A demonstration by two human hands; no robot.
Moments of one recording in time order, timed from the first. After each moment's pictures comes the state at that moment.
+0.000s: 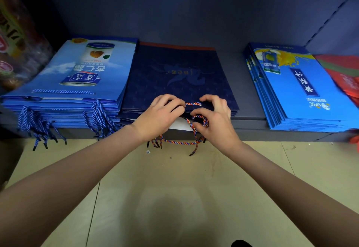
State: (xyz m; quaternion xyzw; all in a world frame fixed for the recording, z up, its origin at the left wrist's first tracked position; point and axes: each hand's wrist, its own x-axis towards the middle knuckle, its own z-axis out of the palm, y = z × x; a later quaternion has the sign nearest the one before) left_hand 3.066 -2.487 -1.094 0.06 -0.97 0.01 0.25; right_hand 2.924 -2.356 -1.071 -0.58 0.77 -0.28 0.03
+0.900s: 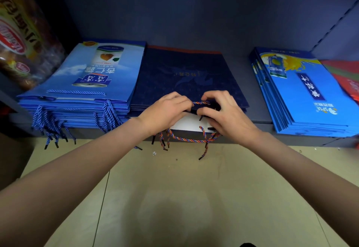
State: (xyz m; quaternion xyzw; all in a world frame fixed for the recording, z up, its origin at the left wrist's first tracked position) left_hand 3.068 -2.500 -1.070 0.05 -0.97 -0.08 0.23; right_hand 2.900 -2.362 -1.045 -0.75 0.63 -0.17 -0.09
